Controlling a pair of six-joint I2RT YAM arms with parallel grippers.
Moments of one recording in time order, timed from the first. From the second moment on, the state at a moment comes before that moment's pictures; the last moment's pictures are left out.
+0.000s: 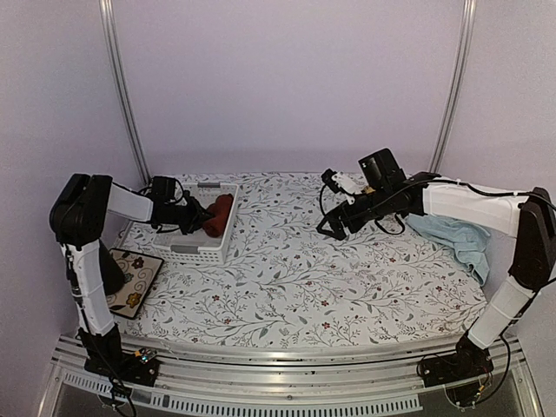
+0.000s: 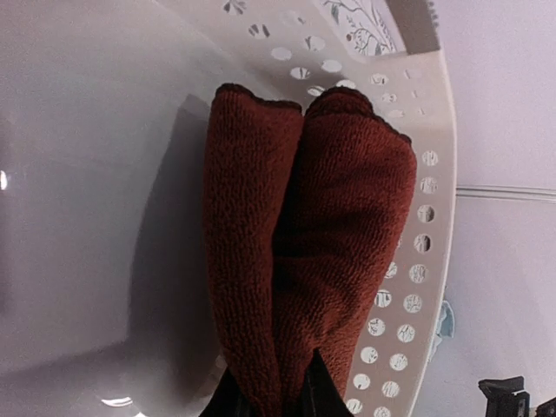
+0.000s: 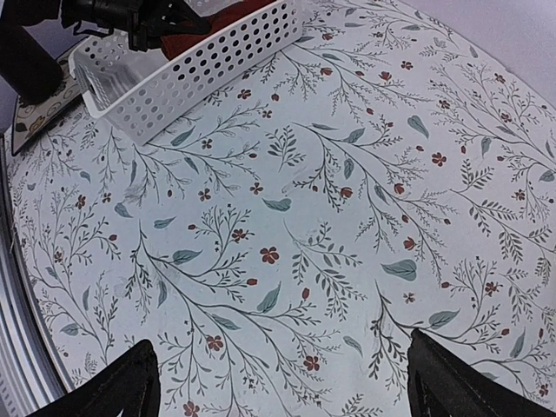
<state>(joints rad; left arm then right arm) -0.14 2.03 1.17 0.15 0.53 -0.85 0.61 1.64 1.26 -0.40 -0.26 -0.09</state>
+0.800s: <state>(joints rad) -0.14 2.14 1.07 0.49 0.62 -1.02 0.61 1.72 1.31 -0.43 -0.31 -0.10</state>
